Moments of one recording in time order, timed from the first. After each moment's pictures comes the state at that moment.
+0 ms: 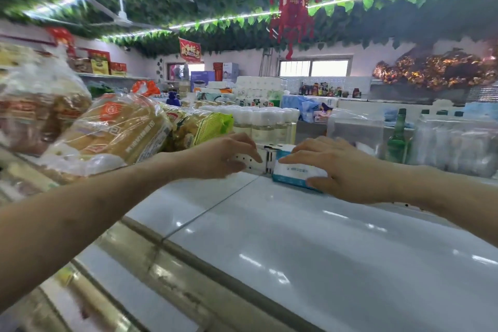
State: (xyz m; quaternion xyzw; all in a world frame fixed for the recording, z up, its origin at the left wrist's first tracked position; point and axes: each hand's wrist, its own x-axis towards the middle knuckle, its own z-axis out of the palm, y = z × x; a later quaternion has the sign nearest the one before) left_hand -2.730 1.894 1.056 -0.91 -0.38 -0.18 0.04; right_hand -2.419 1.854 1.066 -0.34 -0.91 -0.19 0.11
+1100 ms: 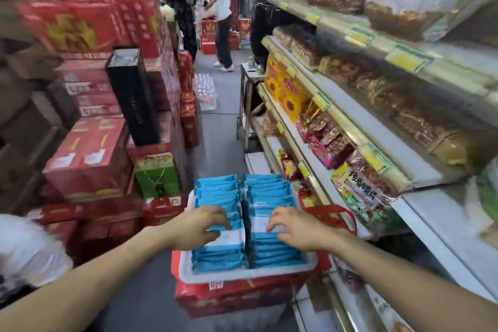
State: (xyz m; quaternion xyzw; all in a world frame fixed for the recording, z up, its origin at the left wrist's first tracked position) left_hand -2.987 1.318 0.649 -0.61 -0.76 -0.10 -0.19; right_hand -2.789 1.574 0.653 -0.05 -0.97 0.18 -0.14
